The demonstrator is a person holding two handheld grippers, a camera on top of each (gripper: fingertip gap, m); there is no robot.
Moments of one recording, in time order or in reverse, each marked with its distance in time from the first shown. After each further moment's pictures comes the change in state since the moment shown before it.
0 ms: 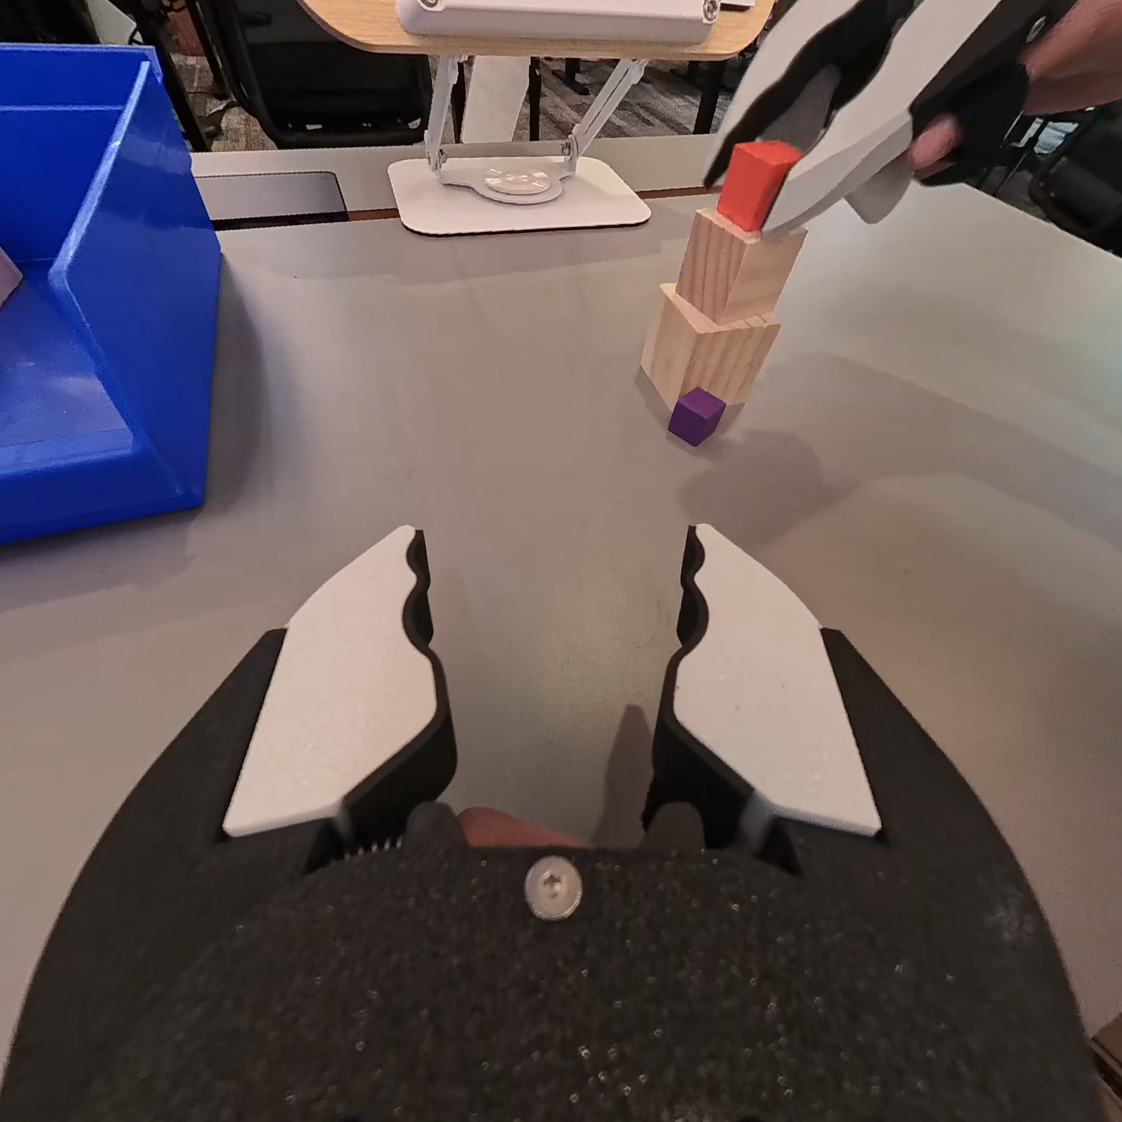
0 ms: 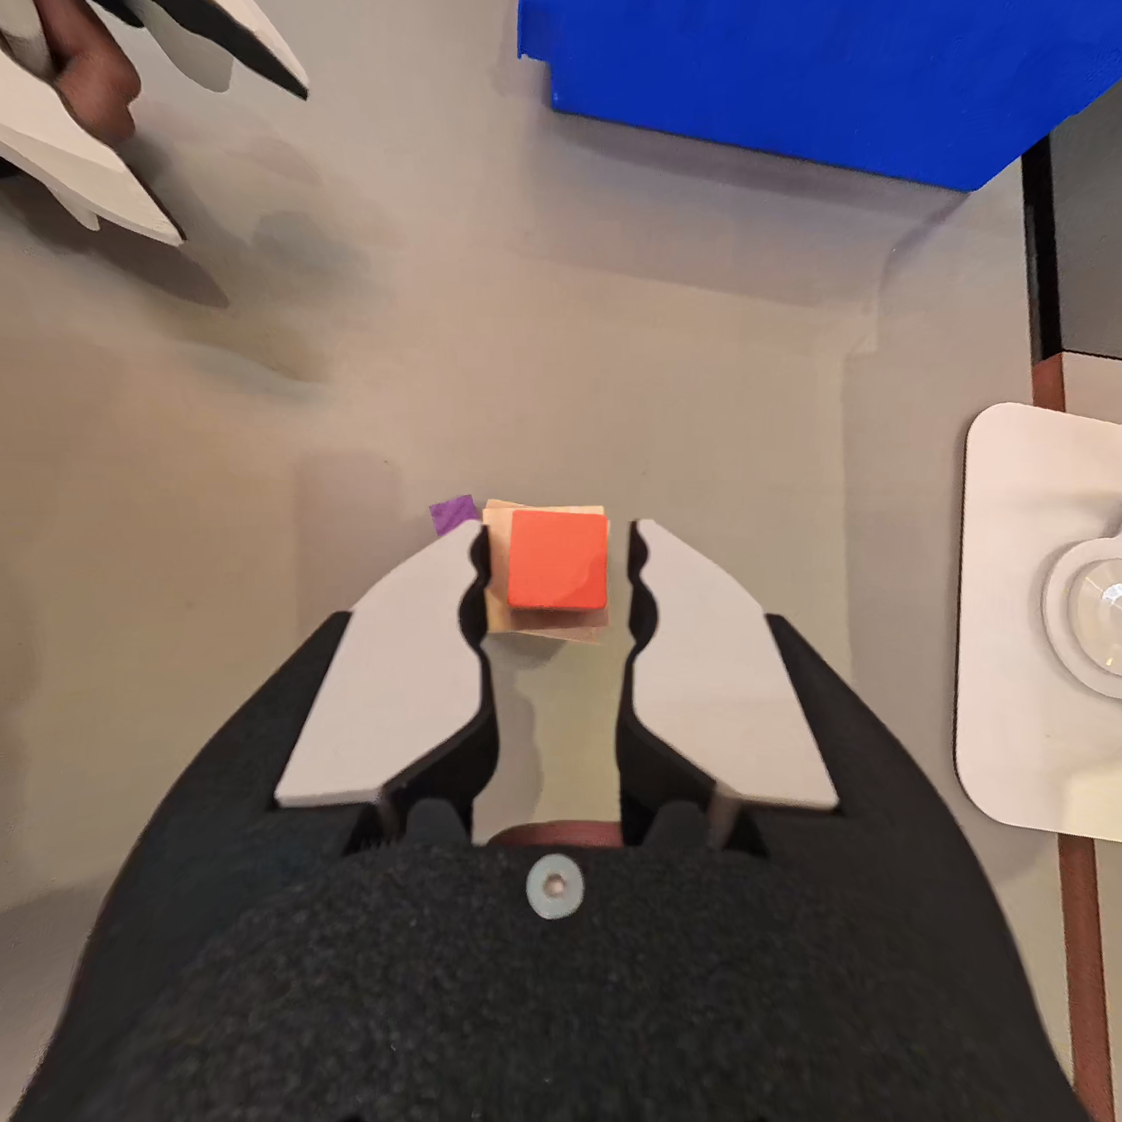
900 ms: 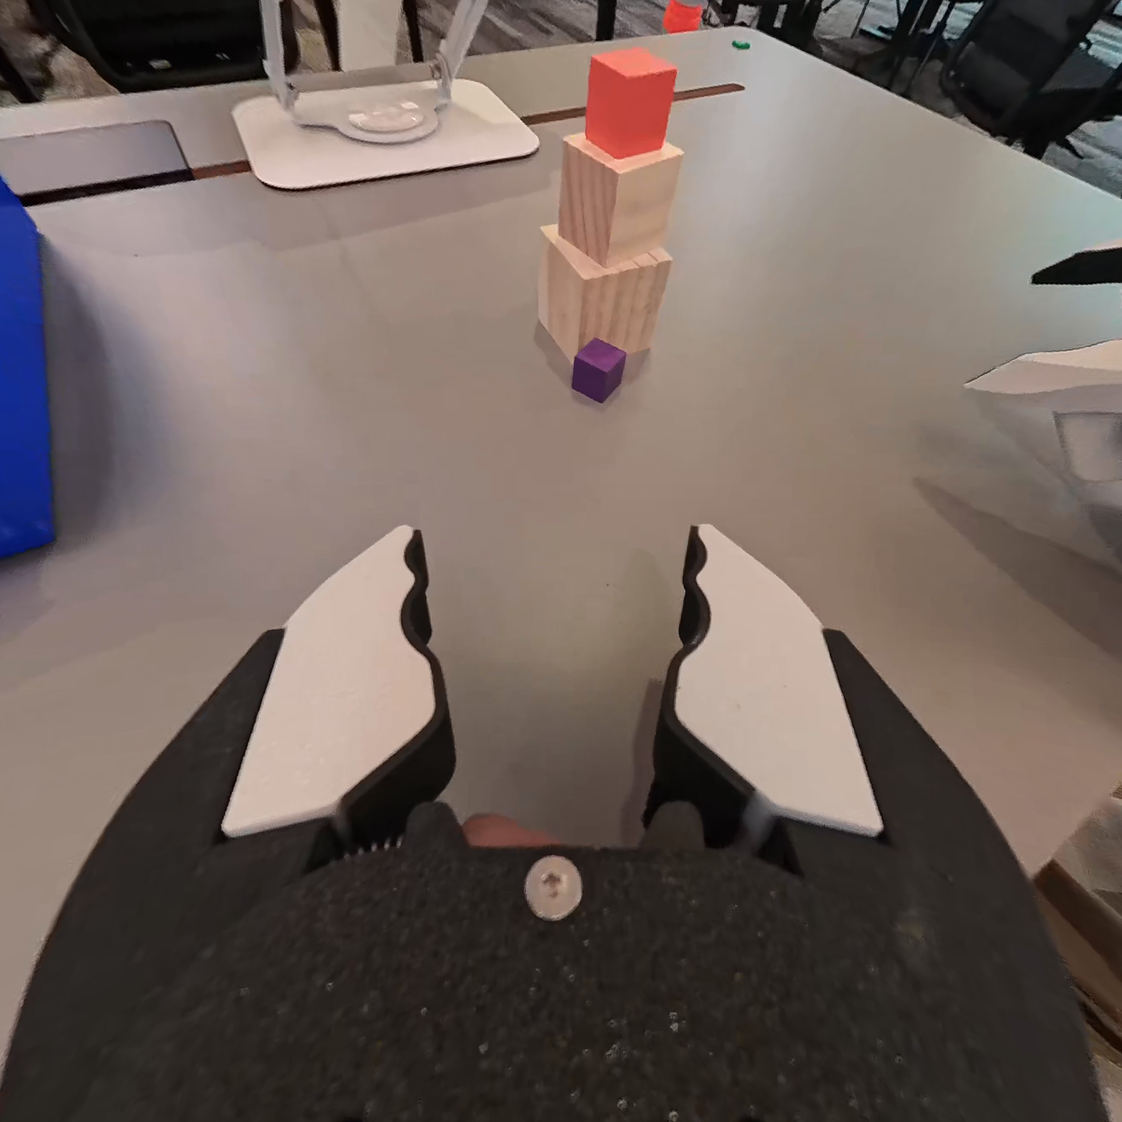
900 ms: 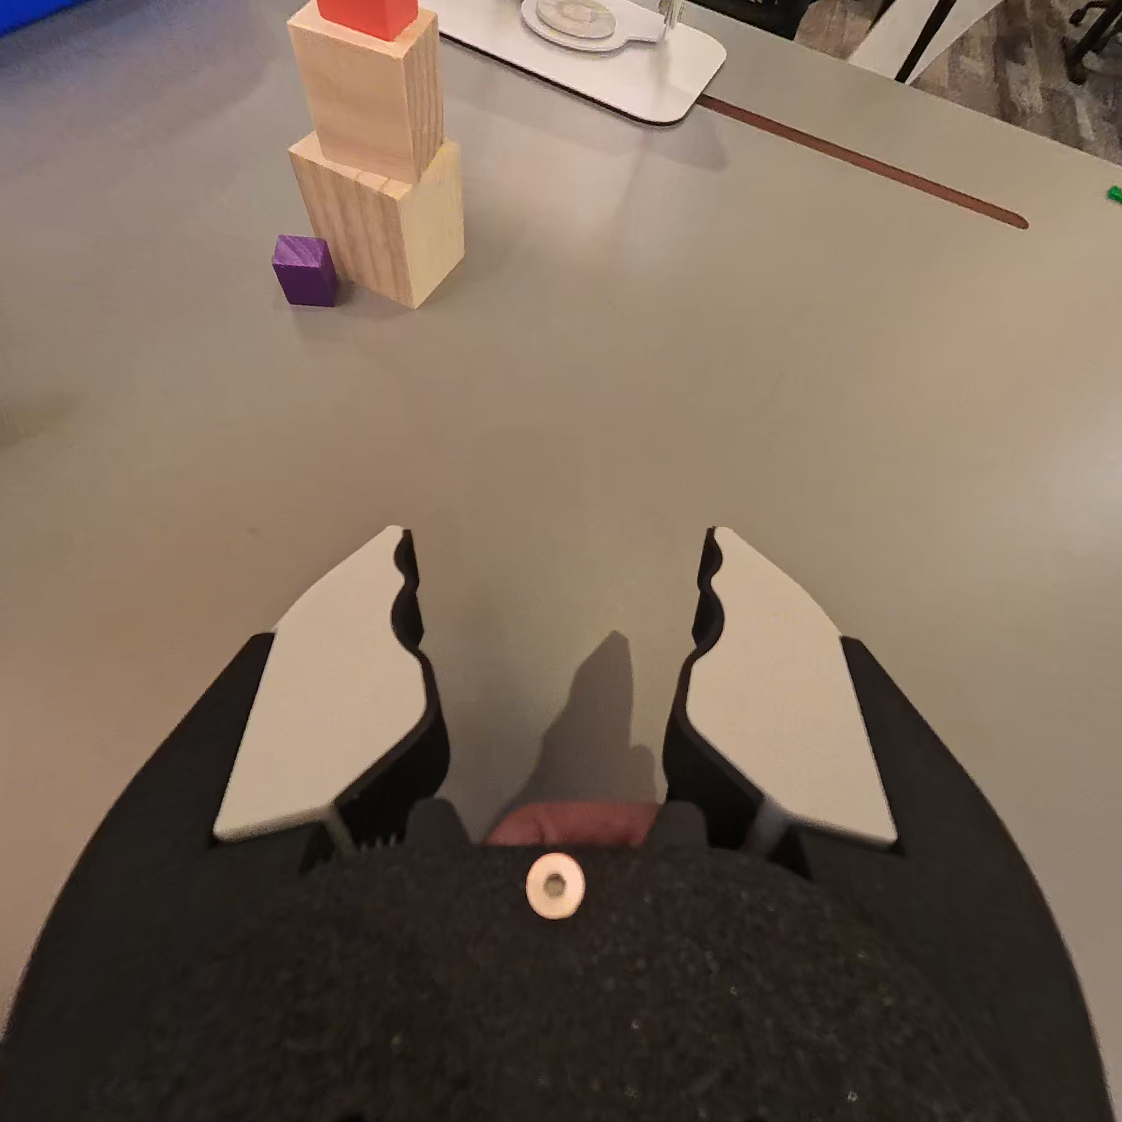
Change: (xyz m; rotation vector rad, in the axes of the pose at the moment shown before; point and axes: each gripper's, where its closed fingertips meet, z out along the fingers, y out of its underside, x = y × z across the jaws) left arm 0.037 0.011 0.004 -0.092 0.139 0.075; right arm -0.150 0.121 -0.061 0.076 1.018 0.795
